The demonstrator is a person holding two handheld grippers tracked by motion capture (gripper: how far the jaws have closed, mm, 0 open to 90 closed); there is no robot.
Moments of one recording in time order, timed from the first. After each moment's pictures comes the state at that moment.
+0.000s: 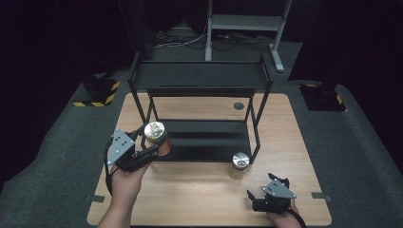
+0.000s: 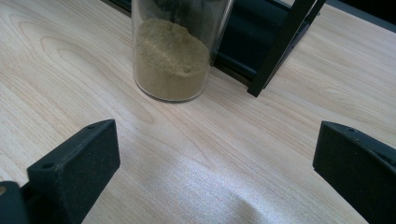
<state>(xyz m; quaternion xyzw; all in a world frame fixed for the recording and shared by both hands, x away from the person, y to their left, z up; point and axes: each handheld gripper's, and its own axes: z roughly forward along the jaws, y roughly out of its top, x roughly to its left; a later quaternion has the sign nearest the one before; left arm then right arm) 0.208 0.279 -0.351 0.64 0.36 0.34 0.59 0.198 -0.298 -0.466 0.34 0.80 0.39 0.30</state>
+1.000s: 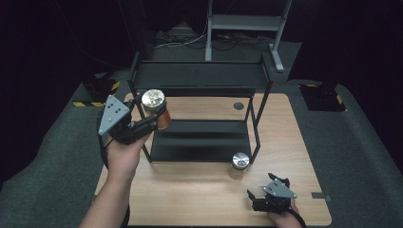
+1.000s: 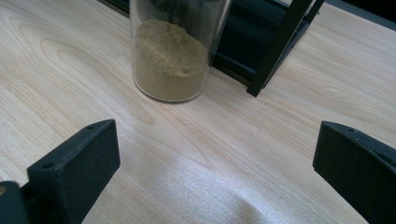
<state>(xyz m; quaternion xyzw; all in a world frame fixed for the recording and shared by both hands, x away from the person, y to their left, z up) 0.233 0.271 -0.279 0.61 0.34 0.37 0.61 0.198 -0.299 -0.466 0.34 0.80 0.40 0.30</state>
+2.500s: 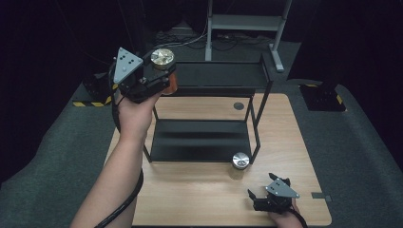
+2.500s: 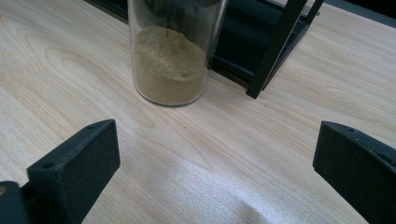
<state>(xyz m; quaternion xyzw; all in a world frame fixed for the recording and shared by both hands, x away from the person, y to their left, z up) 0.294 0.235 -0.220 0.60 0.35 0.39 0.60 0.199 -0.306 -0.467 0.35 0.79 0.41 0.29</state>
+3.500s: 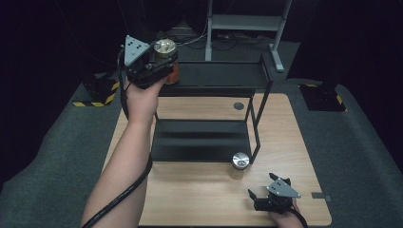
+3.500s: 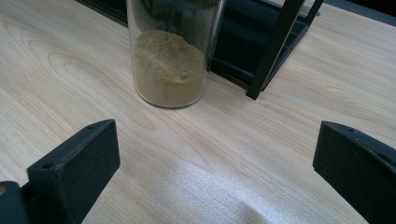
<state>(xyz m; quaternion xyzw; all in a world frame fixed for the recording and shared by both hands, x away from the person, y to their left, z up) 0.331 0.227 -0.217 0.60 0.38 0.40 0.59 0.200 -0.310 -0.468 0.35 0.79 0.42 0.29</state>
